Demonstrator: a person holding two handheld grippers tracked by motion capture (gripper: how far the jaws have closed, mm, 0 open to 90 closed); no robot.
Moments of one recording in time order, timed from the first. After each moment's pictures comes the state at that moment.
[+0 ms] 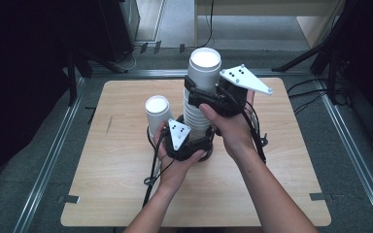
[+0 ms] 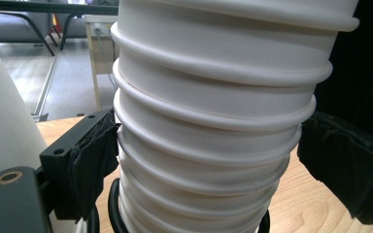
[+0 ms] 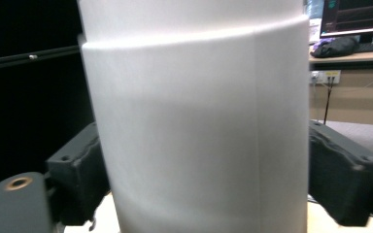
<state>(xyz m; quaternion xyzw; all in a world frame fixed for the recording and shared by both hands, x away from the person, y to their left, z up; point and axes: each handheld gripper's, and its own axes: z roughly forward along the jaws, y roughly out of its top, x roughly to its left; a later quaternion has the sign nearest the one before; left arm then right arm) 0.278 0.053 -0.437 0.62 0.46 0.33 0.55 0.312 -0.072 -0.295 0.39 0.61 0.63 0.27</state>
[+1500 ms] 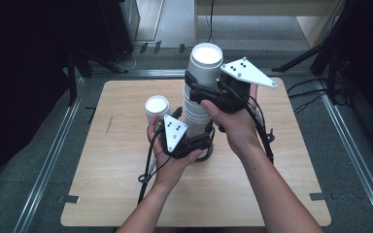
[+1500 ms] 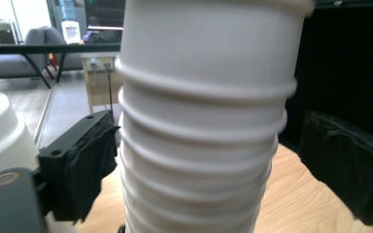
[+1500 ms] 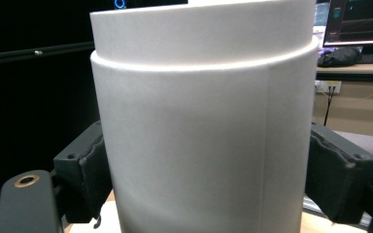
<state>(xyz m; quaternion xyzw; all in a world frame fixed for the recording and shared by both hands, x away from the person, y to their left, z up) 0.269 0.060 -0.400 0.61 0.41 0.35 0.58 0.310 -0.075 -0.279 0.38 0.63 0.62 0.28</state>
